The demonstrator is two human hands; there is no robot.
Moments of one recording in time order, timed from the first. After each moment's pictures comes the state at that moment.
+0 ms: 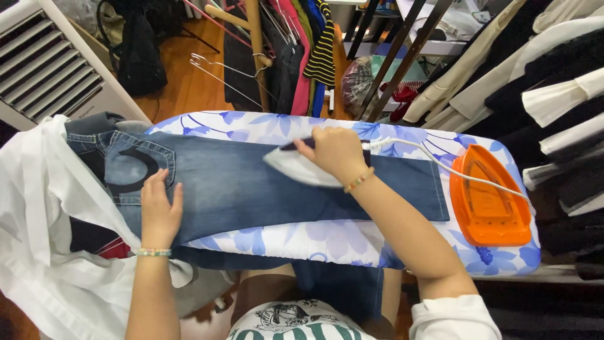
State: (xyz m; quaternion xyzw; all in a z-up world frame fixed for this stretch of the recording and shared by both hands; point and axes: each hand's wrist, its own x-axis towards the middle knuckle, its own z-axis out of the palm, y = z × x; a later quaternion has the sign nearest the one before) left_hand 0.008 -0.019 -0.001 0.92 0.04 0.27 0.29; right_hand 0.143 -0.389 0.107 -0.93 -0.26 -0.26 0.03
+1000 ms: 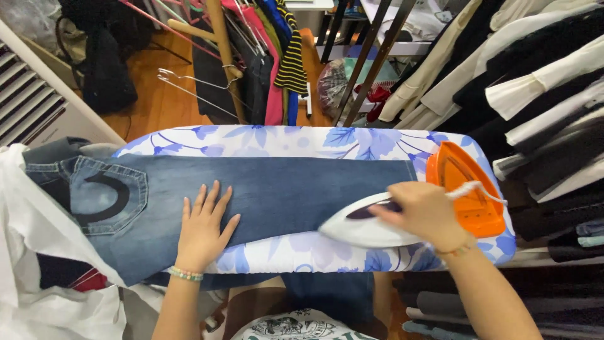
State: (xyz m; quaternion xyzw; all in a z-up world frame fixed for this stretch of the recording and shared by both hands) left_hand 0.014 -0.135 0.041 0.98 -0.07 0.03 0.17; right_hand 0.032 -0.568 0.149 -0.94 -0.31 -0.17 0.01
